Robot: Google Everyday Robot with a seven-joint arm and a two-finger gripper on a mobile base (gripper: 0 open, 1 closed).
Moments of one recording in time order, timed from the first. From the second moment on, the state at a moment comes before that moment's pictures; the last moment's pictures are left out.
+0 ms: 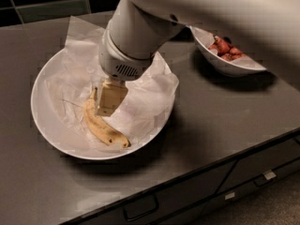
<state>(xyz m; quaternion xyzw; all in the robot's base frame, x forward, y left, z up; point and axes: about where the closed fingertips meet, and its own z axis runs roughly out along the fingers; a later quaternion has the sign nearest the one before) 0.466 0.087 0.943 -0.71 0.64 0.07 0.28</state>
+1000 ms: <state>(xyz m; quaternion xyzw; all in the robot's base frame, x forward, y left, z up) 0.472 0.118 0.920 -0.70 0.66 0.10 0.26</state>
